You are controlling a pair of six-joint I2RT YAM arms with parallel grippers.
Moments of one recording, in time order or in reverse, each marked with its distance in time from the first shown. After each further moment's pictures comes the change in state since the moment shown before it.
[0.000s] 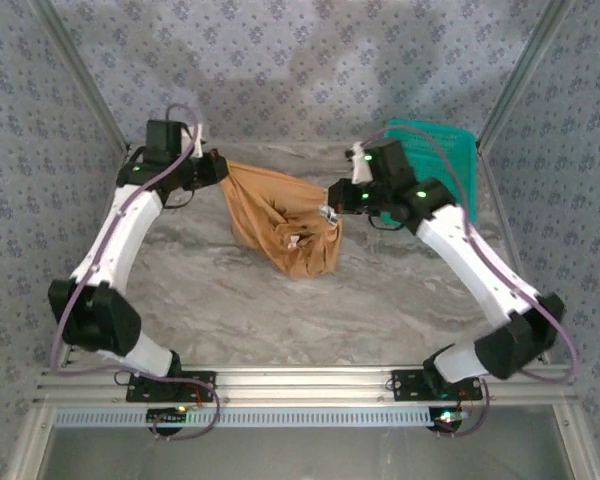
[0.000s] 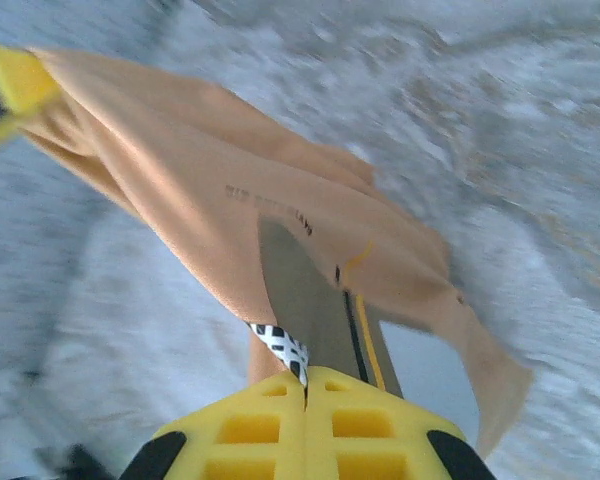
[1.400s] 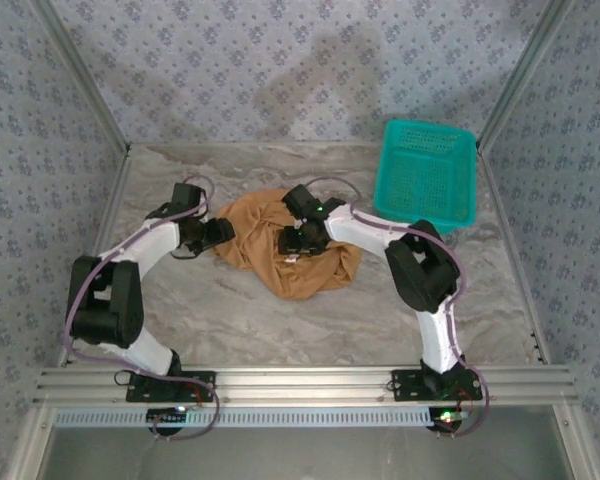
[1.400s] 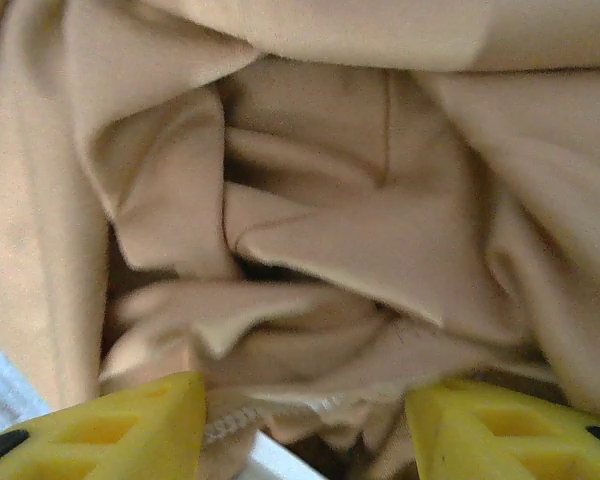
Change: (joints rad) left arm 0.005 0.107 -0.537 0.219 -0.168 -0.106; right arm 0.224 0.660 0.036 0.112 0.192 0.119
